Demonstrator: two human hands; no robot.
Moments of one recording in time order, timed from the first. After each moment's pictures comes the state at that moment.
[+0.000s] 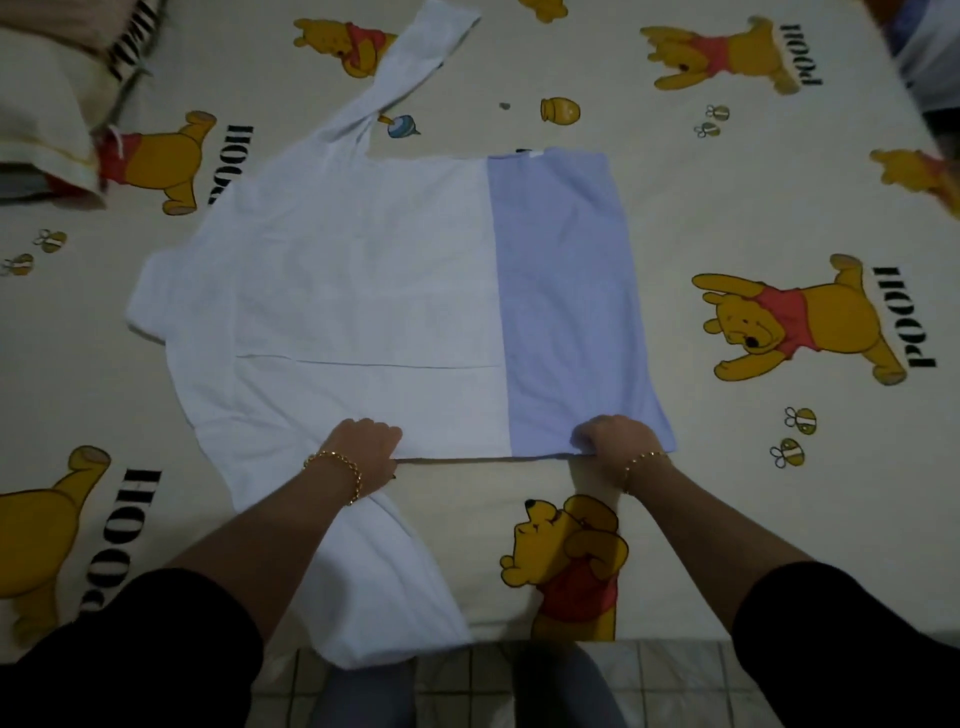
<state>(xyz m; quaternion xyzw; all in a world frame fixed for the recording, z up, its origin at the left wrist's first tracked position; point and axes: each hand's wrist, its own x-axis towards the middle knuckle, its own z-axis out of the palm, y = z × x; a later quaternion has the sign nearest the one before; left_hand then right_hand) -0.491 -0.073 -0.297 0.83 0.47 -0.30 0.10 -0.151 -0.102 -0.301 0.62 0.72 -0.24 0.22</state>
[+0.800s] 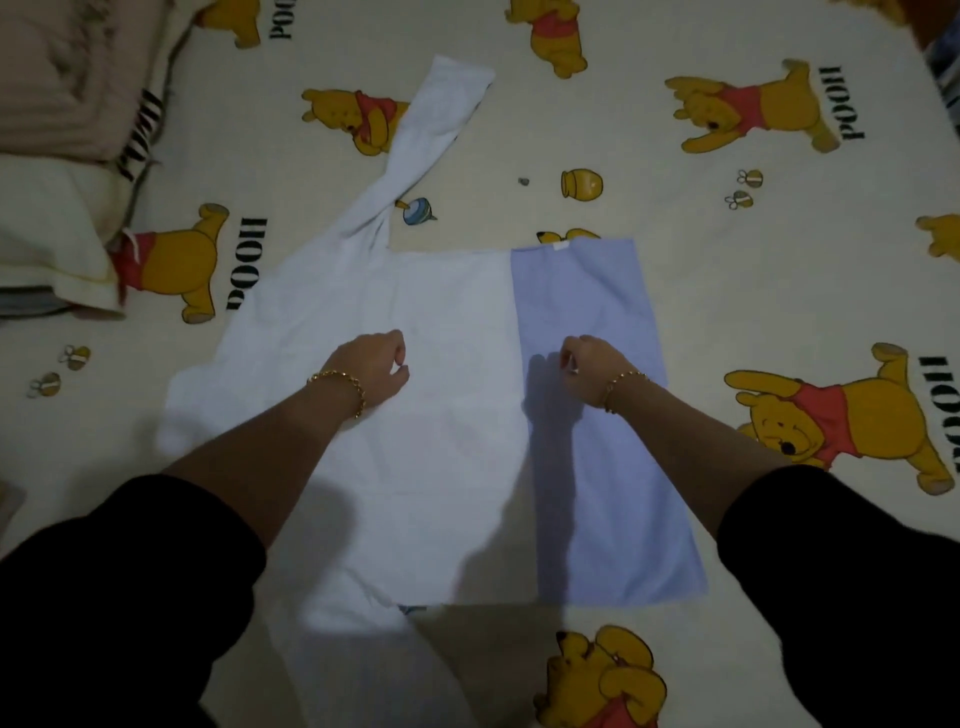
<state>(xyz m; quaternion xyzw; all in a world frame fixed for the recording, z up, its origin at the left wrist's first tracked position) -0.494 0.188 -0.219 0.77 0.58 -0.07 0.24 -0.182 0.158 -0.245 0.67 0.67 -0.31 0.06</state>
